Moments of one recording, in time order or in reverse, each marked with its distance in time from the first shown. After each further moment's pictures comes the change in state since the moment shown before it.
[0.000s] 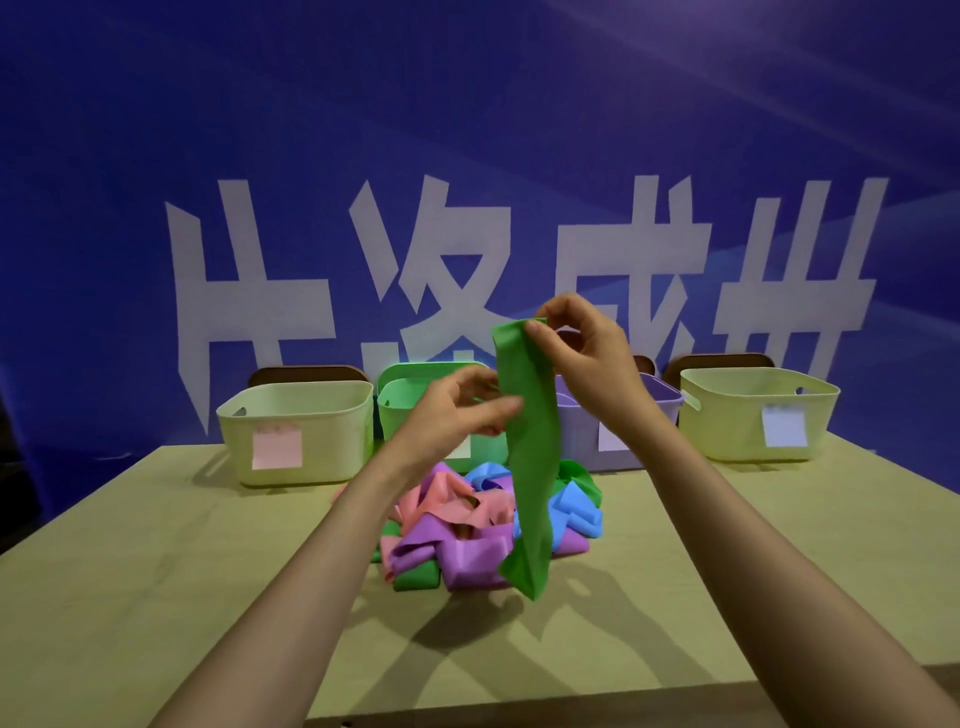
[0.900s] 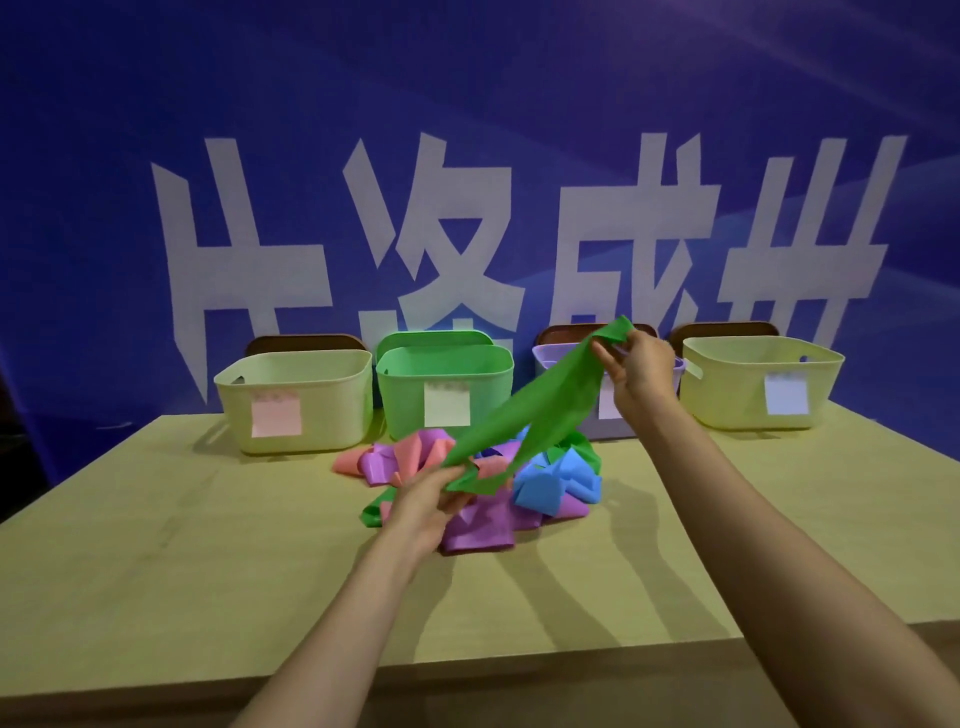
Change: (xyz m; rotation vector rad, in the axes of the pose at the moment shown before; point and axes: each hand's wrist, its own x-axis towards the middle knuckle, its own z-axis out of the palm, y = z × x) left_hand -0.041 -0.126 0.001 -0.519 0.380 -0.508; right_hand 0.001 0.082 -0.020 0.732 0.653 0.708
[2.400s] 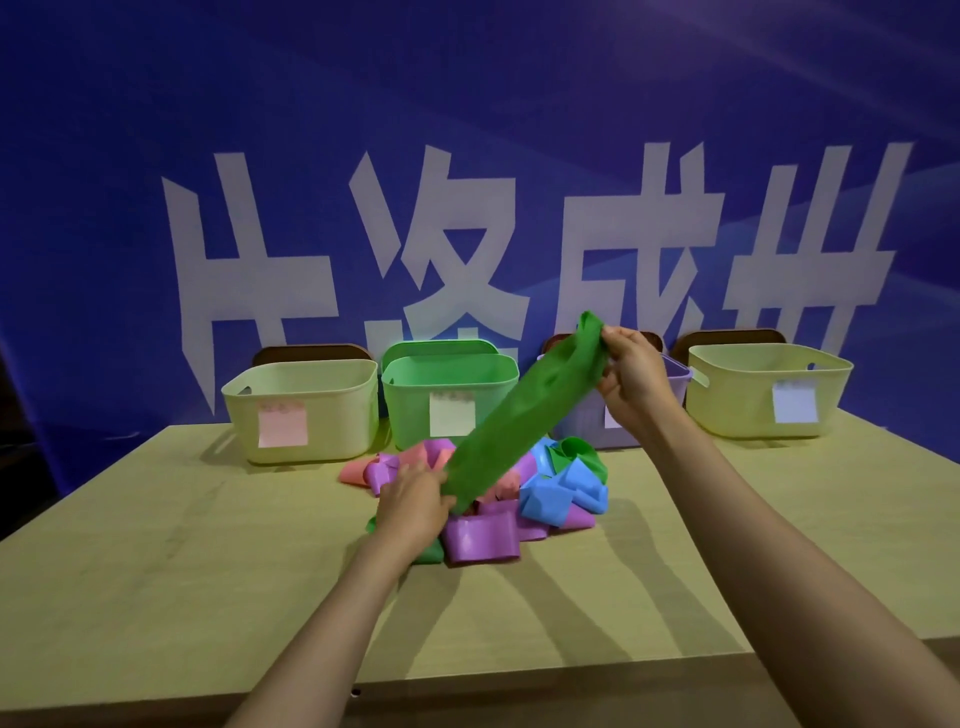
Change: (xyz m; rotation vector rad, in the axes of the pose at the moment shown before) left_hand 0.003 0.015 -0.019 1.566 0.132 0.391; right_hand -0.002 0.007 0.004 -0.111 -0.238 0.018
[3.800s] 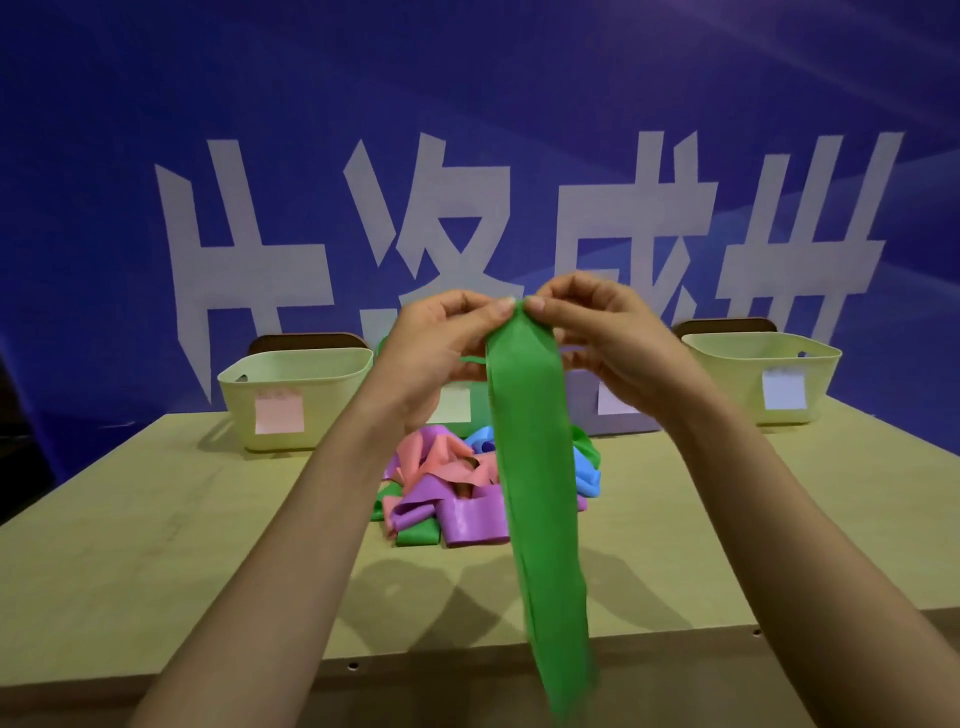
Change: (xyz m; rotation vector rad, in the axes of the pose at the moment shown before) left_hand -0.040 0.114 -0.147 -1.136 -0.019 0.277; right_hand -0.107 -0.067 0.038 -0.405 -0.609 -0.123
